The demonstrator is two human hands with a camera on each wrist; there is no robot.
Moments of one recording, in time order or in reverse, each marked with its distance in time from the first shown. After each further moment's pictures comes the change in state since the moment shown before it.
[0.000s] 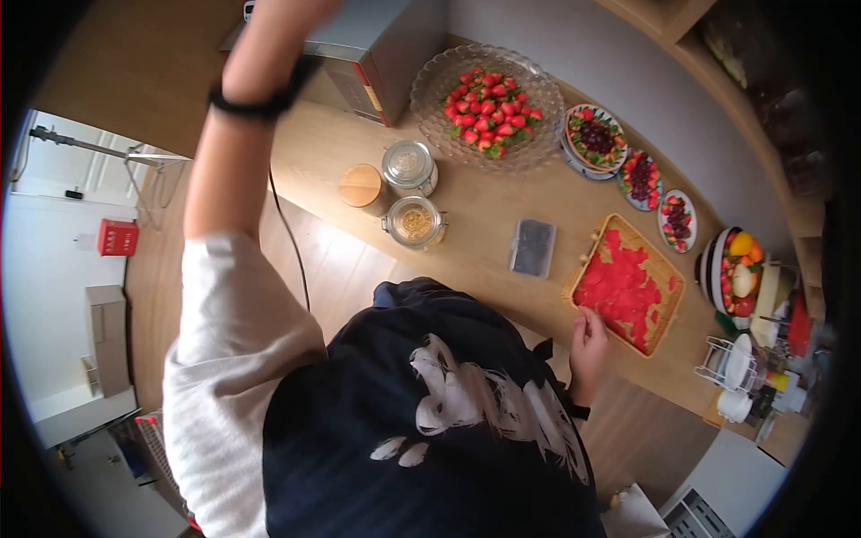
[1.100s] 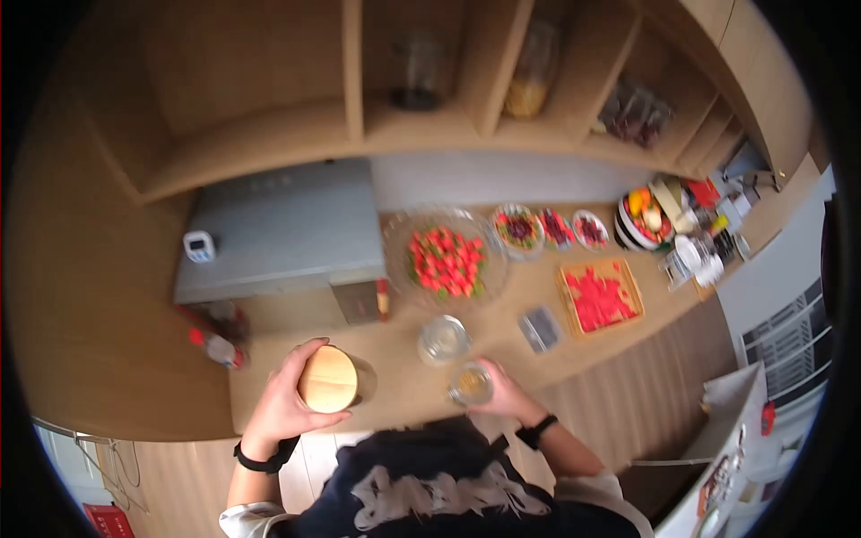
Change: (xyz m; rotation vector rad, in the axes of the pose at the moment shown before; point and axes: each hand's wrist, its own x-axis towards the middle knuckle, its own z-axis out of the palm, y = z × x) left_hand -0.147 -0.190 -0.226 -0.191 -0.751 -0.224; right_hand -0.005 -0.171 0.302 -0.224 -0.145 -0.295
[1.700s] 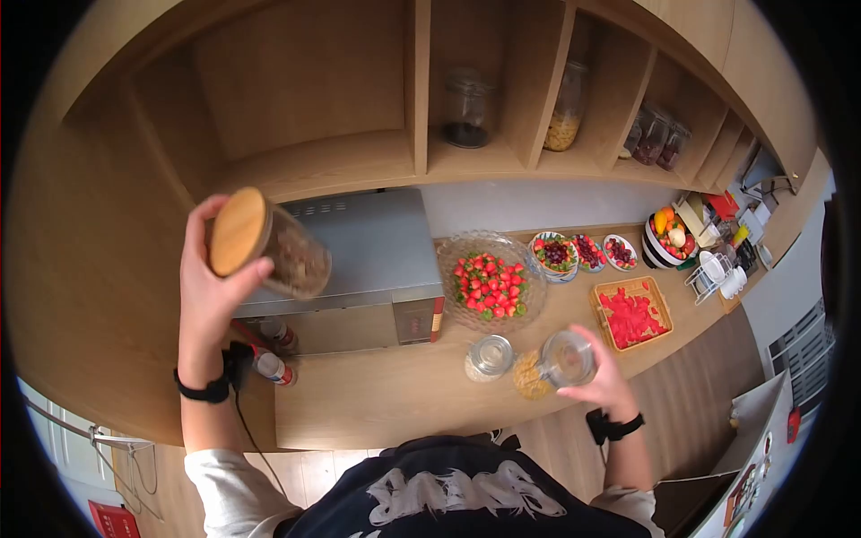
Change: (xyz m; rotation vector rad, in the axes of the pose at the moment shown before) left_hand 0.075 0.046 -0.172 -0.197 0.513 0.221; right_hand 0.009 -0.122 -0.128 0.244 0.259 -0.015
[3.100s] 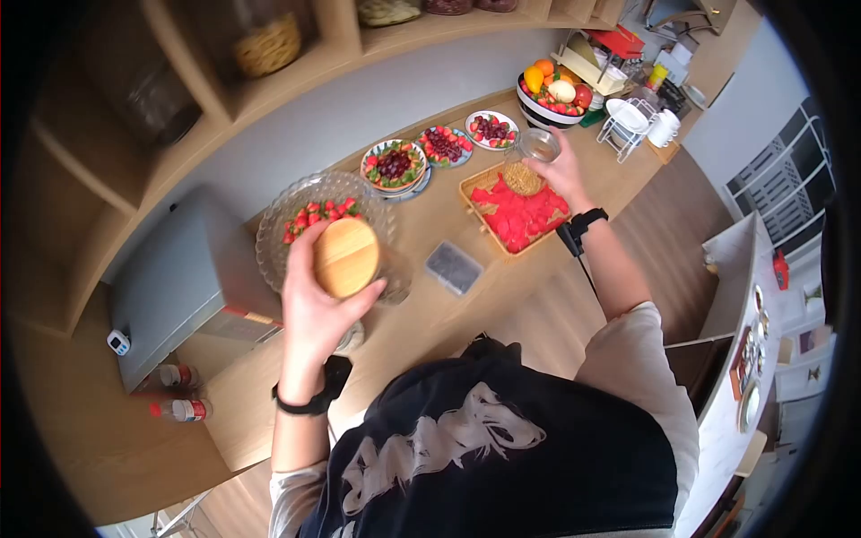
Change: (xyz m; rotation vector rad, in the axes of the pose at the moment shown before) left_hand -0.098 0.014 0.423 0.044 -0.431 -0.107; right_hand 0.069 0.290 -0.299 -0.257 0.697 0.097
